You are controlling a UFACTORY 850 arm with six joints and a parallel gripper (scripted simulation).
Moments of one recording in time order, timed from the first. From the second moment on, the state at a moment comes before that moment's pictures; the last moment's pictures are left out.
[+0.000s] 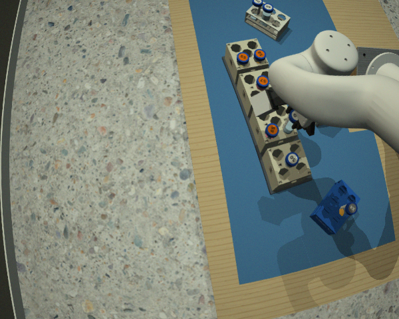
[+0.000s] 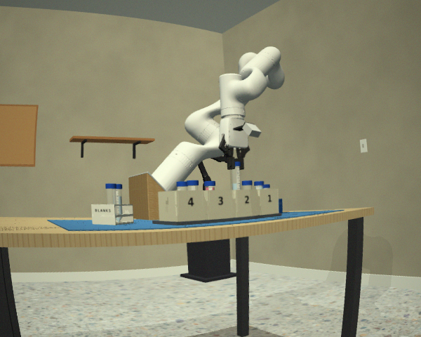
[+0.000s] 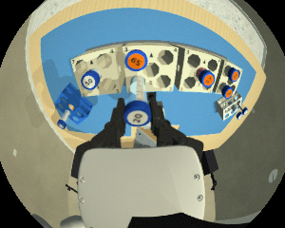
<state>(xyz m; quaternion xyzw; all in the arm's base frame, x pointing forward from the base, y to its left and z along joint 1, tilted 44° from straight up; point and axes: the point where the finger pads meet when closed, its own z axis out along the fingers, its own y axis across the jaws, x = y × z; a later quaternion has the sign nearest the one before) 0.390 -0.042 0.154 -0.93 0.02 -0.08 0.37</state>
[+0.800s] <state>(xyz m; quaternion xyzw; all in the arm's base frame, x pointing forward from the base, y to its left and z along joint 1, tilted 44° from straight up) 0.393 -0.027 0.139 -0.93 0.02 -0.08 0.37</state>
